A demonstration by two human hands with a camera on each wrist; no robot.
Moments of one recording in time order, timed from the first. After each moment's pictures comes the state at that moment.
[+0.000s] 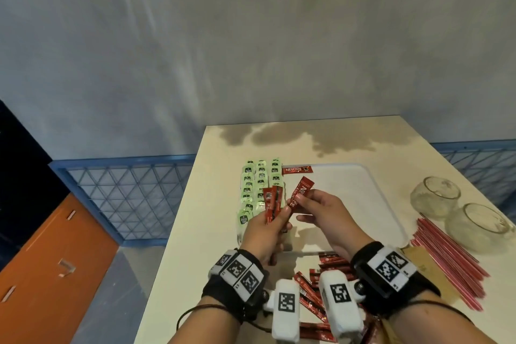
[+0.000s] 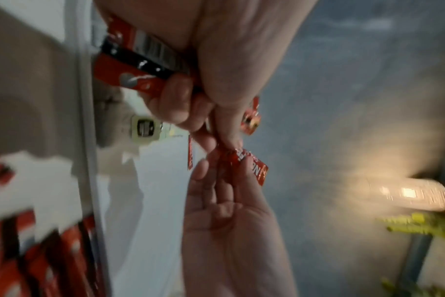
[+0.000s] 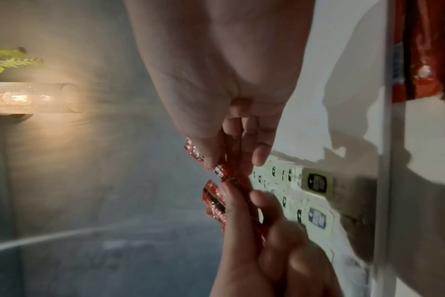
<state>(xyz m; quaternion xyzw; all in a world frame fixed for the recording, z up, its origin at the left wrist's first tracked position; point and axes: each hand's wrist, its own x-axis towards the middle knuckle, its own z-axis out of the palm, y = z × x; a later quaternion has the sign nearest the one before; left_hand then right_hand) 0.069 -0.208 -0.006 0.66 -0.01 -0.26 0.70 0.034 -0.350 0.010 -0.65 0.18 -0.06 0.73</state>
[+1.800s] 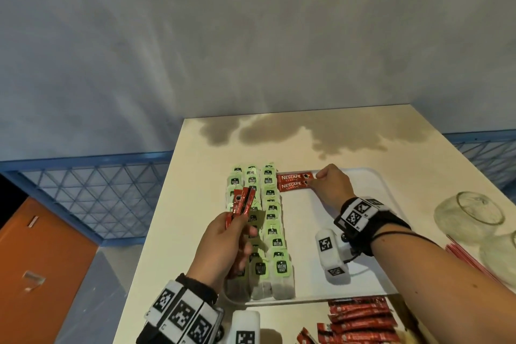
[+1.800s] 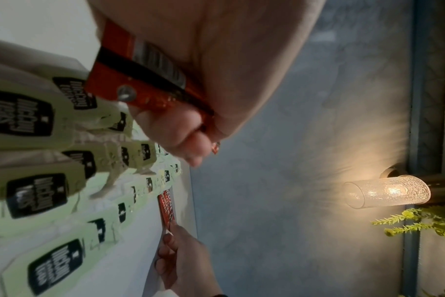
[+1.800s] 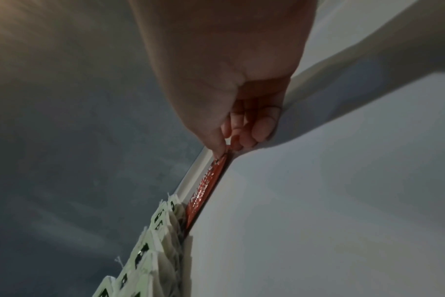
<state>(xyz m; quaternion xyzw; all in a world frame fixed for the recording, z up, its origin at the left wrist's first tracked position) 0.153 -0.191 -0.004 0.71 0.00 -0.27 0.65 0.185 -0.460 -0.063 -0.83 0.35 -0.09 0.43</state>
